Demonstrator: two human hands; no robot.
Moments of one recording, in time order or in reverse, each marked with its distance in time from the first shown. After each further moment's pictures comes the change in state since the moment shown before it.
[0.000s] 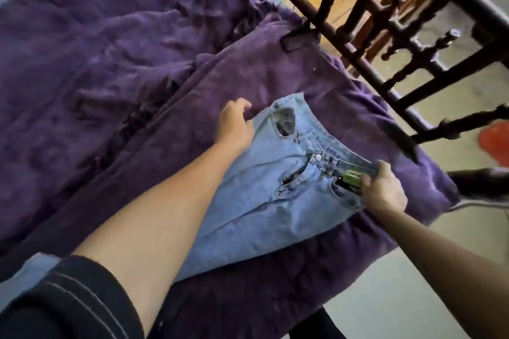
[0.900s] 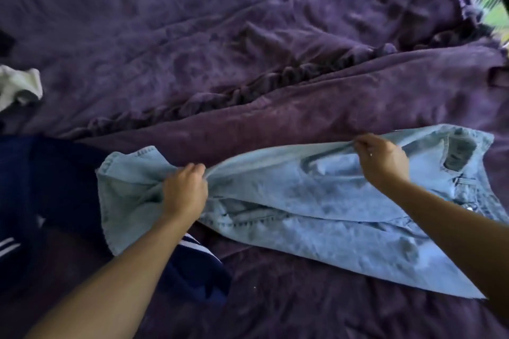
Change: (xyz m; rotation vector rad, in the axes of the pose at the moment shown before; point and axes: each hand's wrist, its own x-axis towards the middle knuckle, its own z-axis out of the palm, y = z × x) left_hand -0.229 -0.353 -0.105 0.391 0.291 -0.314; right_hand -0.123 -0.260 0.134 -0.113 -0.021 -0.938
